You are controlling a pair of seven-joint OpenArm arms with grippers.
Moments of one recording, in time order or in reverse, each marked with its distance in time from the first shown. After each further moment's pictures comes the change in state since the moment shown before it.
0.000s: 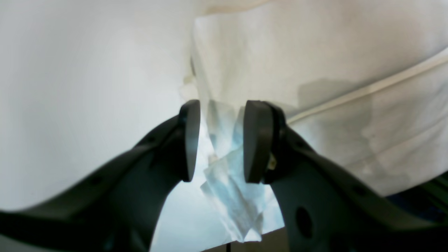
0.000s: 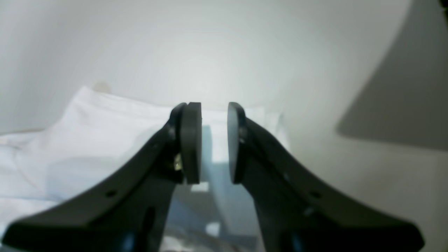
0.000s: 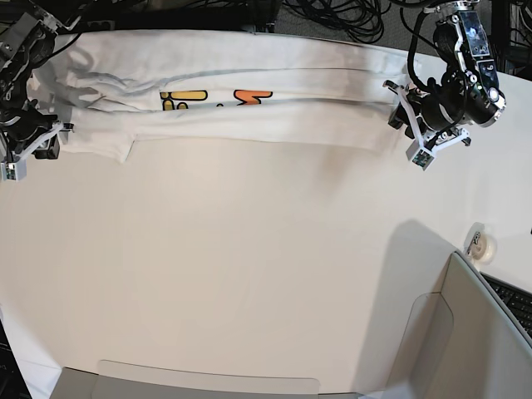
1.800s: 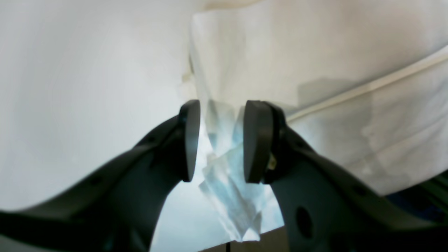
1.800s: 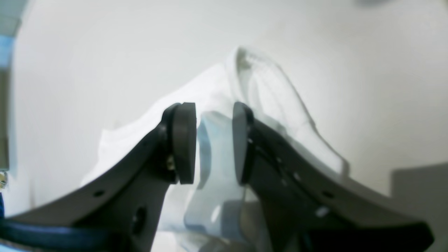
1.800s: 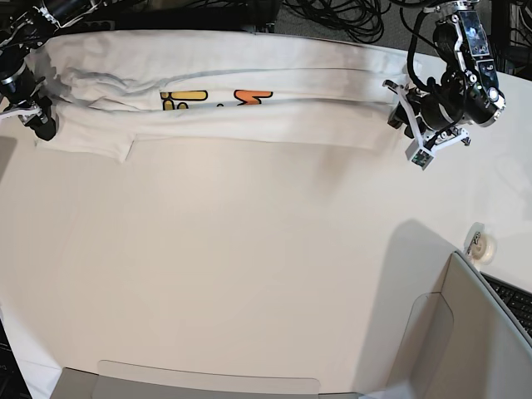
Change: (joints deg) left arm 0.2 0.0 0.0 0.0 0.0 0.0 0.0; right arm 3.0 -3.8 22.0 -21.2 21.4 -0.1 -0.1
